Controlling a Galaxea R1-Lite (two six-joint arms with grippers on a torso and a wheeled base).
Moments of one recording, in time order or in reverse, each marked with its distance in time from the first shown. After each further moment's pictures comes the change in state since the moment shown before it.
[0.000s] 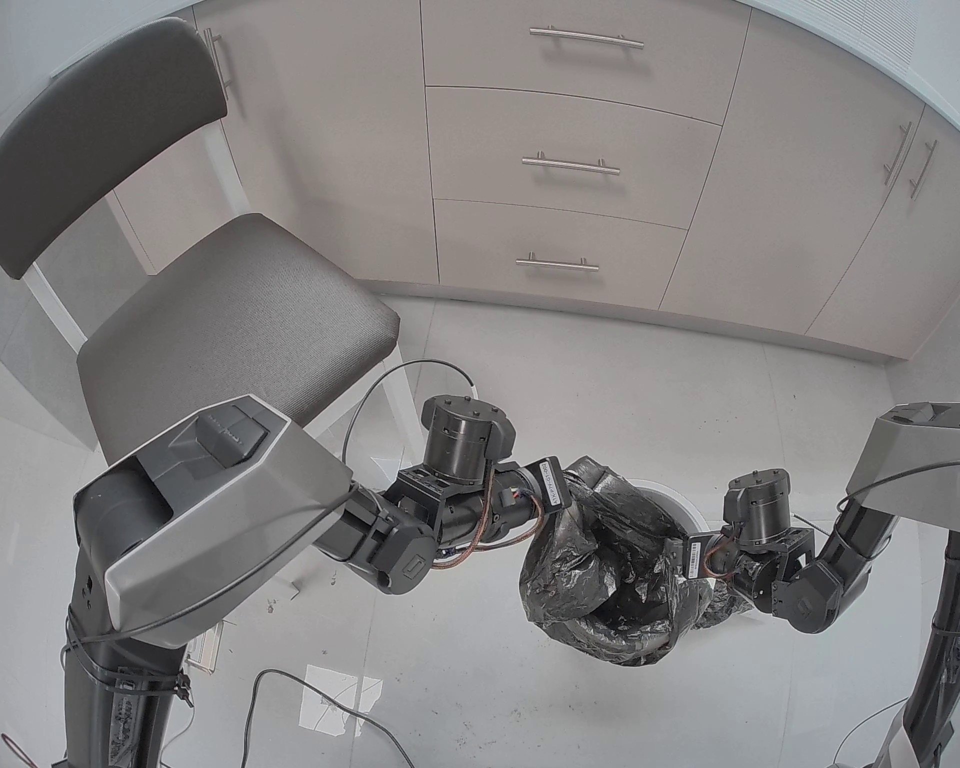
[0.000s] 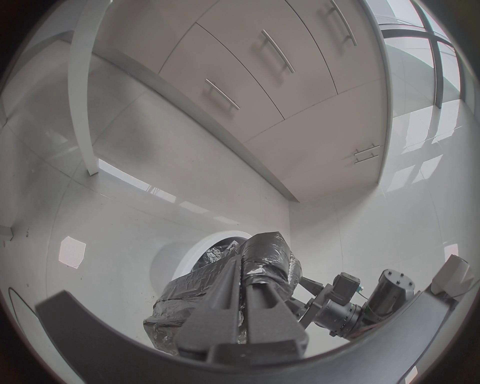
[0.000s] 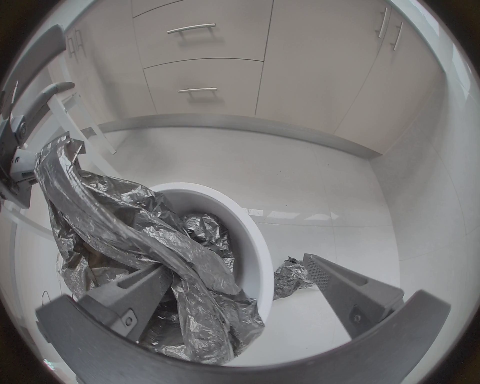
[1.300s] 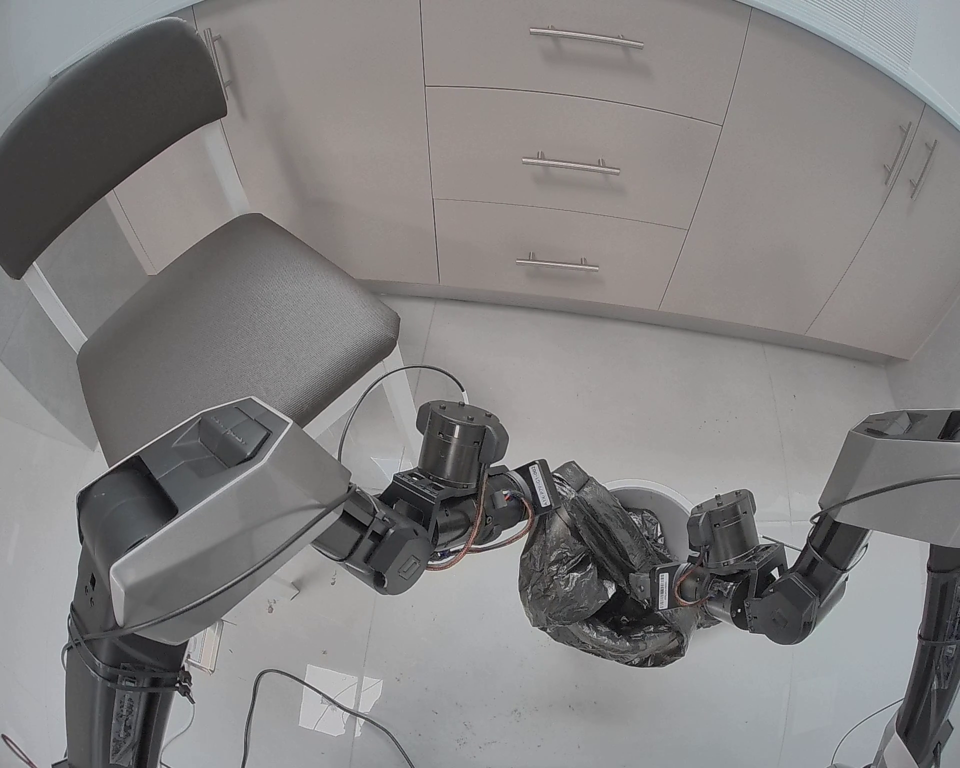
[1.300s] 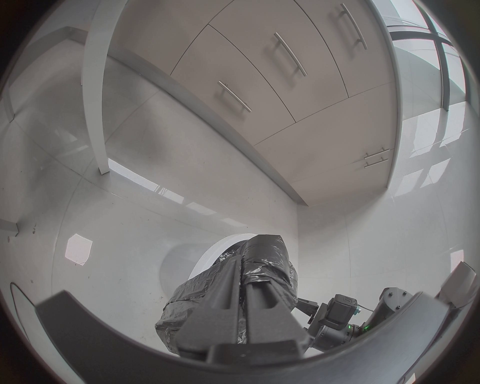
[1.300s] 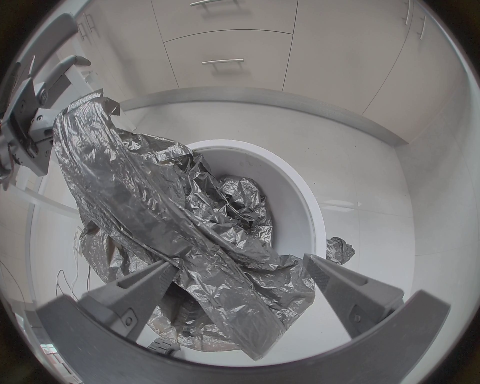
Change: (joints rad) left arm 0.014 0.012 0.010 0.002 0.036 -0.010; right arm 0.079 0.050 -0.042 0.120 0.089 0.049
